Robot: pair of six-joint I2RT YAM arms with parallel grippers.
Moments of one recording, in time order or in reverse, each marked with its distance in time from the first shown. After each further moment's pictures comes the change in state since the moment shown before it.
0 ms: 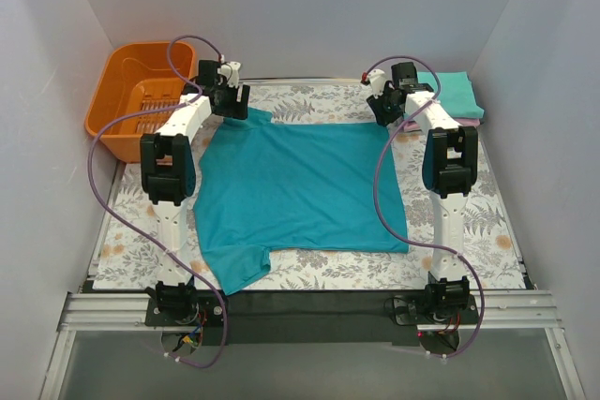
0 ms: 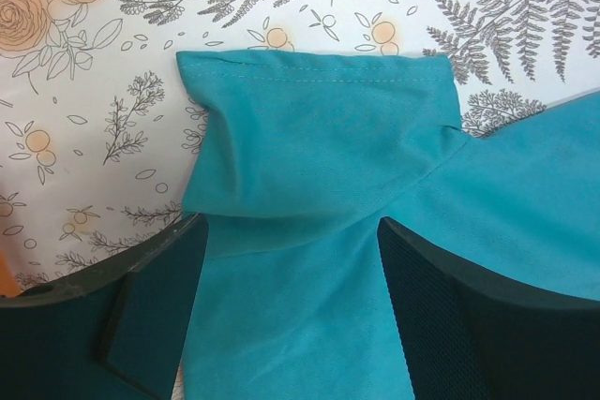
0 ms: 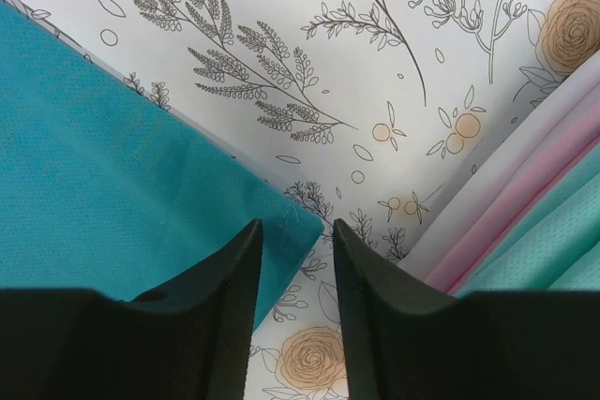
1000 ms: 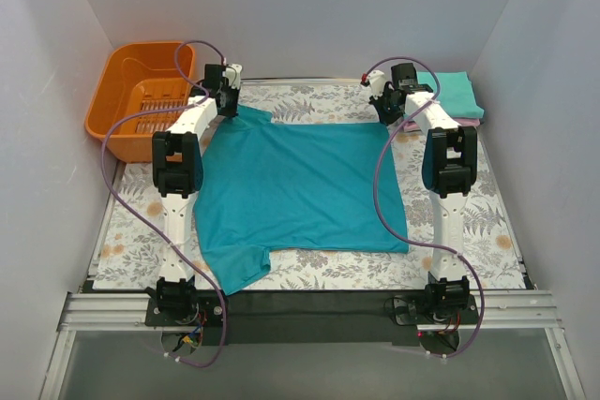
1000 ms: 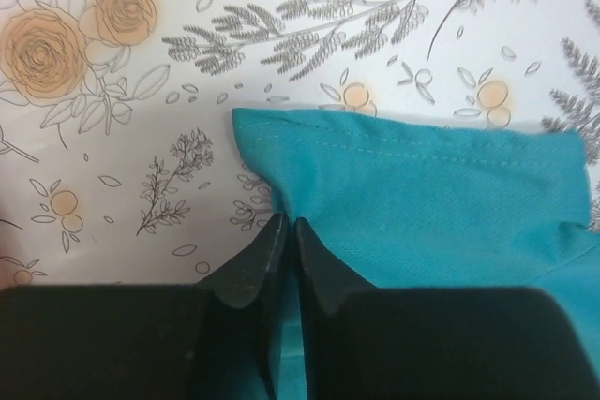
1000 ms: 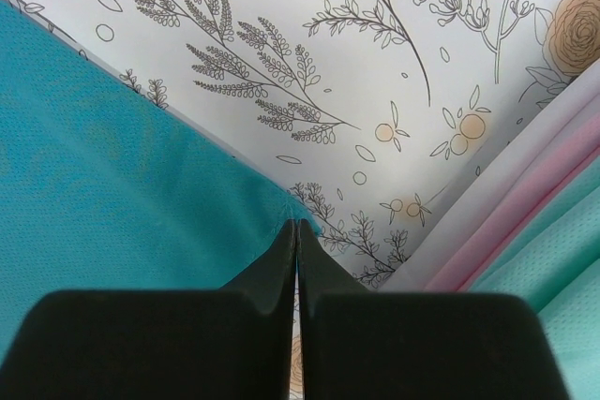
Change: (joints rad) left arm 0.000 0.195 0.165 0.043 -0.106 0.010; right arm -0.001 0.007 -0.002 0.004 0.000 -0.010
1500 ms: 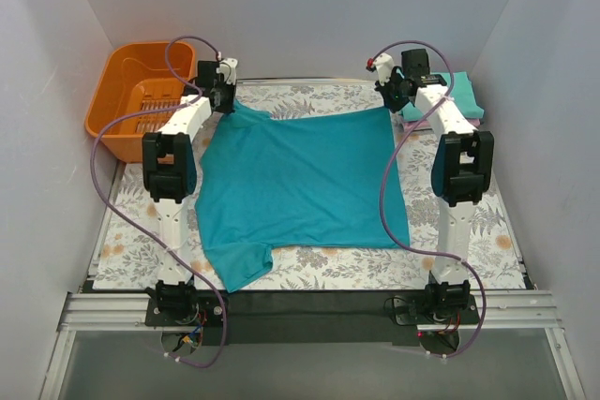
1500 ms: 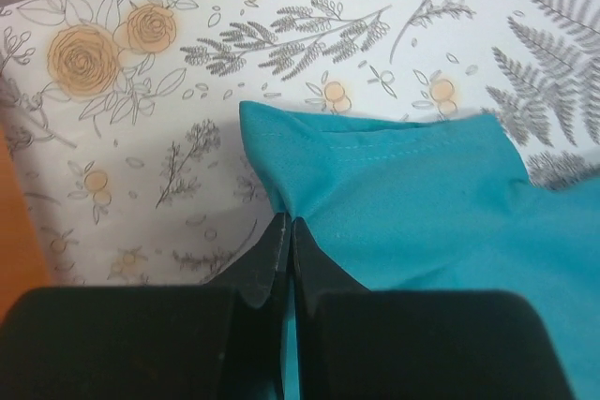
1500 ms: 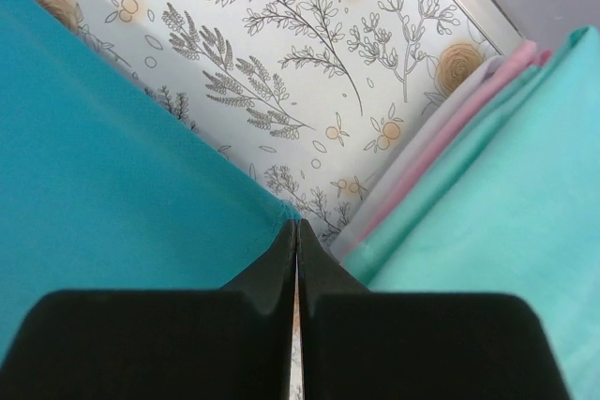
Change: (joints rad) left arm 0.010 -0.119 -0.115 0.064 0.035 -0.004; right arm -0.008 -0.155 -0.043 0.001 -0.029 -0.030
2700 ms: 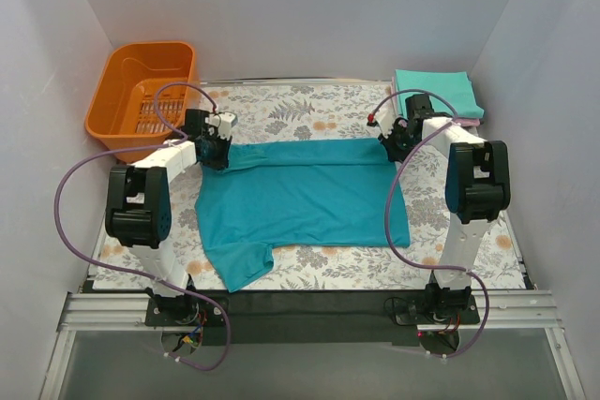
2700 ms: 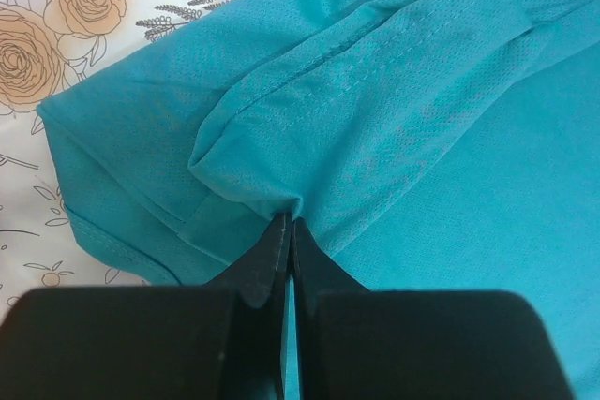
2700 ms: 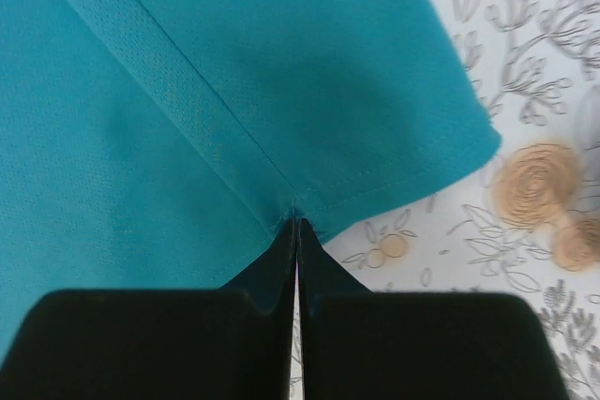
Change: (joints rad) left arm 0.009 -0.588 -0.882 0.060 0.122 0.115; right arm -0.029 -0.248 -0.573 0.010 -0.114 -0.219
